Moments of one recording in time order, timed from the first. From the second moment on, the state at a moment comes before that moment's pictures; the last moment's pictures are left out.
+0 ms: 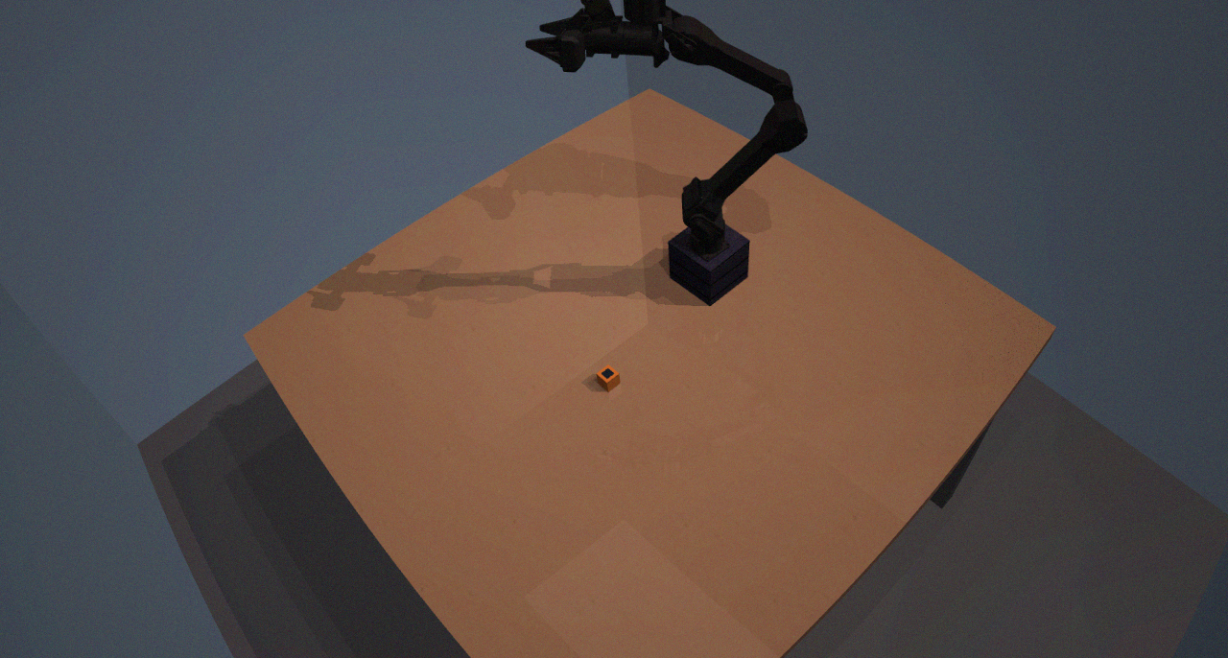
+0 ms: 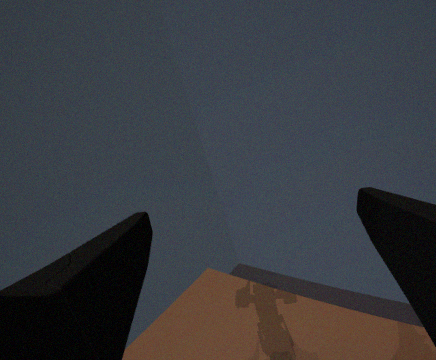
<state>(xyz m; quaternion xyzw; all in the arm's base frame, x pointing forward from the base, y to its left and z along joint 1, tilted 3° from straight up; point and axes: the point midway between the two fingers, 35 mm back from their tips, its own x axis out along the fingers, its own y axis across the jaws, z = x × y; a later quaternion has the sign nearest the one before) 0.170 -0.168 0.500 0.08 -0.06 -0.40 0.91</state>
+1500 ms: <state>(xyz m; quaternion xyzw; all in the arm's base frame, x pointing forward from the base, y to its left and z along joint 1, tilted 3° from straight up) 0.321 0.069 0.056 -0.01 0.67 0.03 0.74</state>
